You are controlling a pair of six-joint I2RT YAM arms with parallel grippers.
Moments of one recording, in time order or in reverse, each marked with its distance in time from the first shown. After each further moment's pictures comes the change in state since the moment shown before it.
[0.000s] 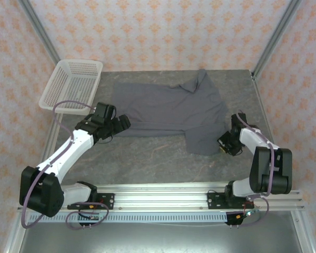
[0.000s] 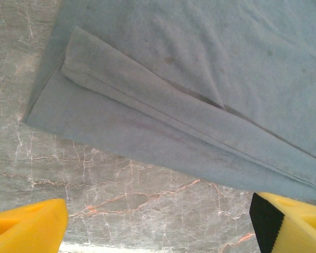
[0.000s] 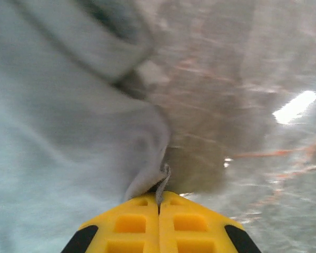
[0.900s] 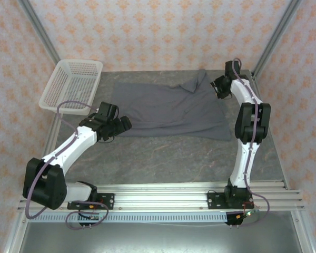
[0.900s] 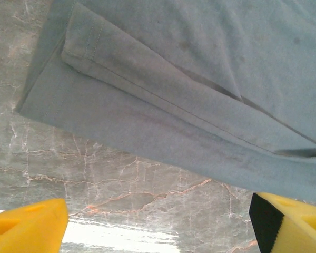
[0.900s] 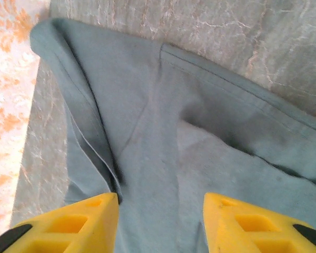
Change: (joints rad) left arm 0.000 0.090 0.018 0.001 0.013 -0.024; right arm 0.060 0.743 1.082 0.039 -0.031 0.206
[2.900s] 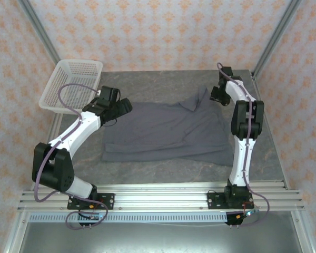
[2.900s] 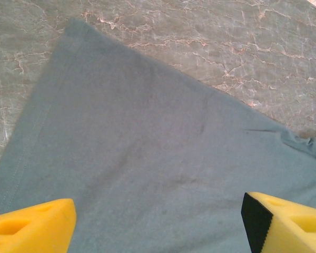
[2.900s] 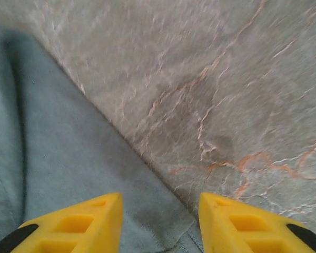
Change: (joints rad) left arm 0.034 0.161 0.218 0.092 -0.077 0.076; right arm 0.027 0.150 0.108 -0.193 0.182 -0.644
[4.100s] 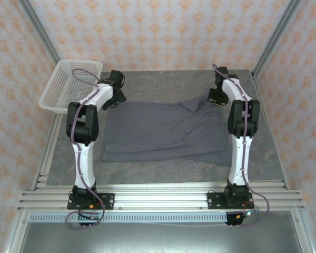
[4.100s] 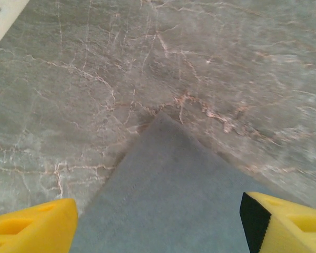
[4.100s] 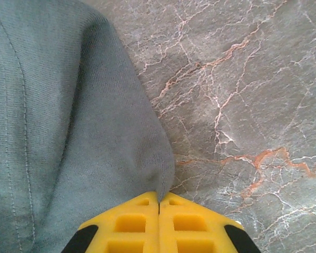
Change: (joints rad) left arm 0.132 0.738 0.675 -0.297 -0.230 -0.020; right arm 0.020 0.076 0.115 -0.124 0.046 -0.072
